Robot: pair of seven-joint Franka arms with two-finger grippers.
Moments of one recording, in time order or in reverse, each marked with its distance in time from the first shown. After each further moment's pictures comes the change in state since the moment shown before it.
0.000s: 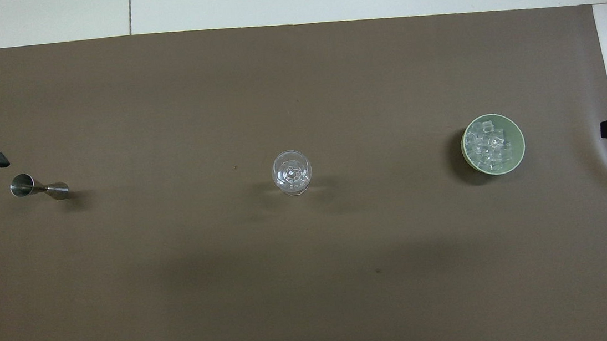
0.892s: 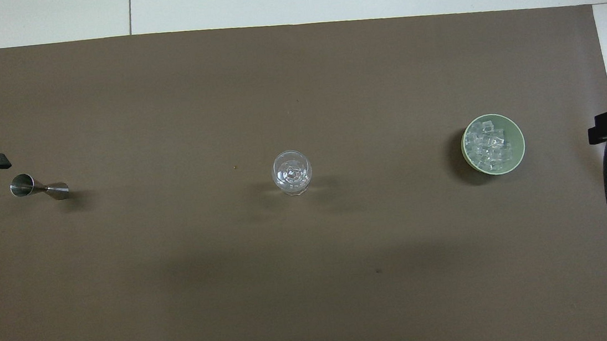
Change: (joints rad) left arm -0.008 0.029 0.001 0.000 0.000 -0.027 0.023; right arm 0.034 -0.002 0.000 -0.008 0.009 -0.010 0.000
